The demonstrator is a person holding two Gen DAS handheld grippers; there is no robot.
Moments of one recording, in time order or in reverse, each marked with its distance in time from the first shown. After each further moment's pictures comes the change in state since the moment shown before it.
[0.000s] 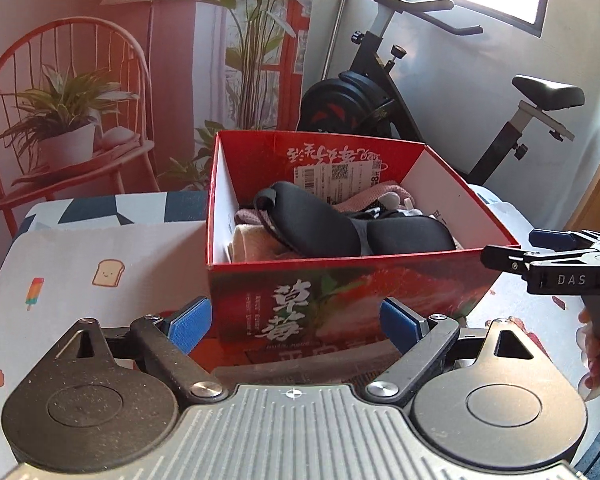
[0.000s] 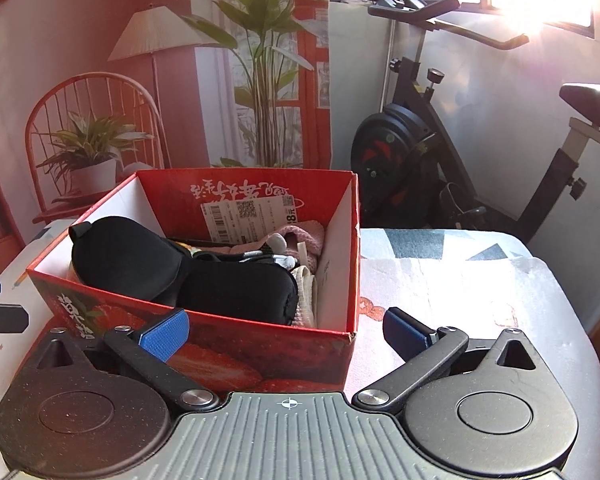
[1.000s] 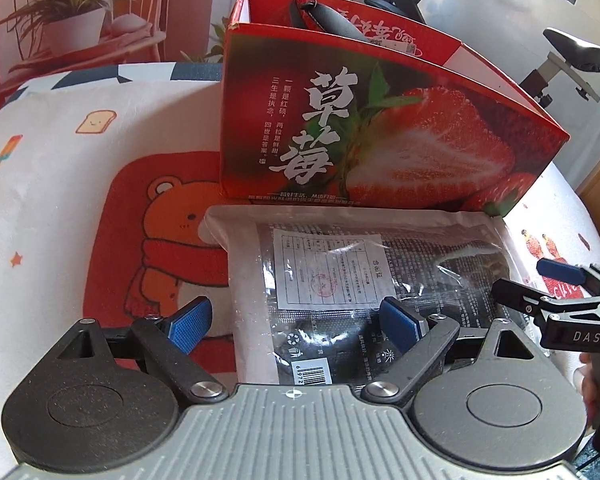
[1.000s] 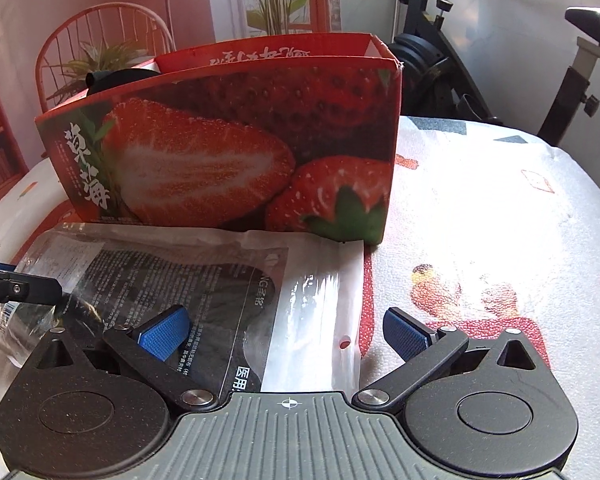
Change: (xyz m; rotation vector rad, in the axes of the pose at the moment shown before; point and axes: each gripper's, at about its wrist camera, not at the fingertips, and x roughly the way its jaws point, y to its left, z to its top) left arm 0.054 0.024 -0.089 -0.107 0.180 -0.026; right arm 0.019 0.016 -0.127 0.023 0.137 0.045
